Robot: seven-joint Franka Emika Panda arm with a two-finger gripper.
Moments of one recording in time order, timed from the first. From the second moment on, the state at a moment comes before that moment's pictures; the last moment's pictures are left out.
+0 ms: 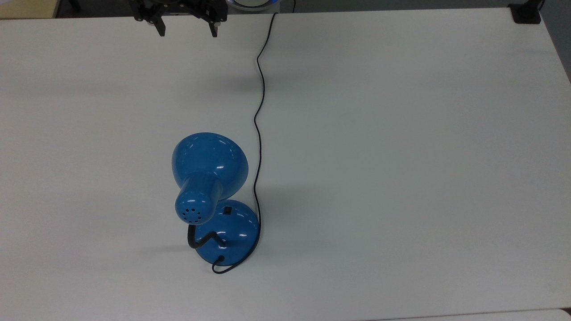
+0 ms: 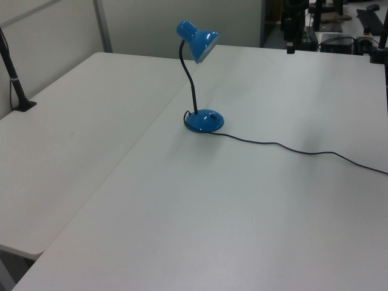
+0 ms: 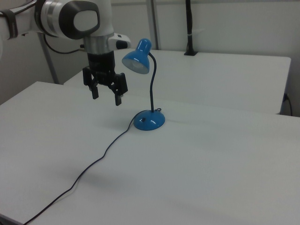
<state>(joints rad) 0.11 0.08 -0.24 -1.58 0.04 1.57 -0.11</state>
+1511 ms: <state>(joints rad) 0.11 0.11 -0.24 -1.58 0.03 1.70 -0.11</state>
